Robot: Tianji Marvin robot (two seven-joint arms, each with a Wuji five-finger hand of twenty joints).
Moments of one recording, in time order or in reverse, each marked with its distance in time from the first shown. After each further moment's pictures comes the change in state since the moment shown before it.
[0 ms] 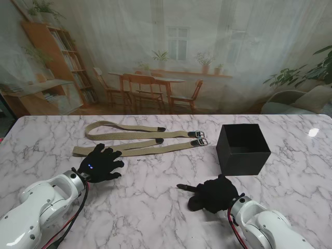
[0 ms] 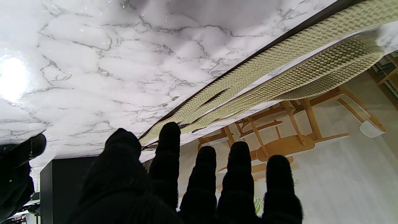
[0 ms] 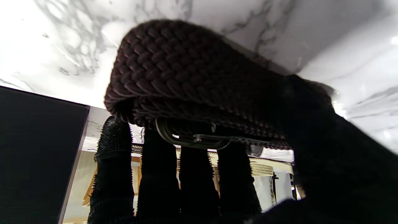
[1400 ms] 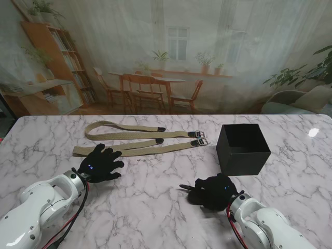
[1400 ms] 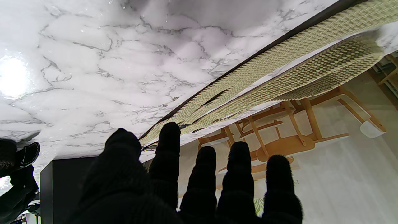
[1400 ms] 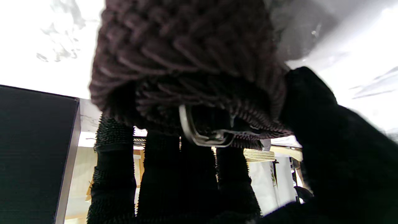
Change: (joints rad) left arm 0.000 0.000 0.001 0.002 0.001 0.001 0.002; right arm 0.044 -0.005 -0.025 0.058 0.061 -0.015 -0.068; left_hand 0.000 0.000 0.000 0.000 0.000 0.000 0.000 0.000 0.000 0.000 0.000 0.000 0.000 0.000 0.000 0.000 0.000 0.000 0.000 0.000; right_hand -0.029 -0.070 0.021 -0.010 -0.041 0.034 -0.318 0.150 0.186 -0.024 0.280 0.152 0.186 -0.060 0.061 0.138 0.192 -0.019 0.051 -0.047
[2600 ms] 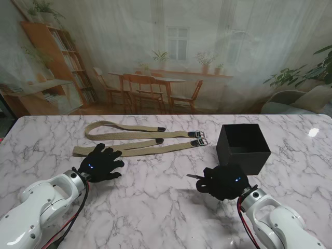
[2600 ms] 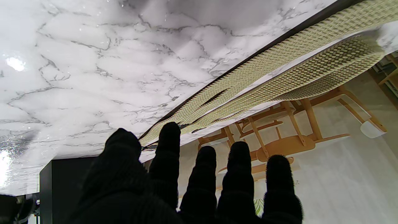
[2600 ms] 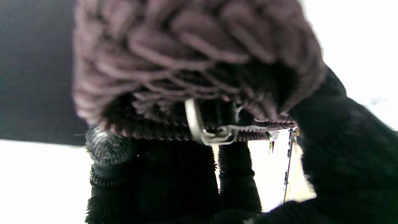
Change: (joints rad) left arm -0.007 0.000 0.004 0.004 -0.003 0.000 -0.003; right arm -0.123 -0.020 0.185 -0.177 -0.165 -0.050 -0.124; left_hand 0.000 0.000 0.000 0.000 0.000 0.000 0.000 0.000 0.000 0.000 0.000 0.000 0.000 0.000 0.000 0.000 0.000 0.000 0.000 0.000; right_hand 0.029 -0.043 -0.074 -0.022 0.164 -0.052 0.060 -0.056 0.130 0.036 -0.071 0.110 0.211 0.051 0.287 0.199 0.318 -0.048 0.321 0.158
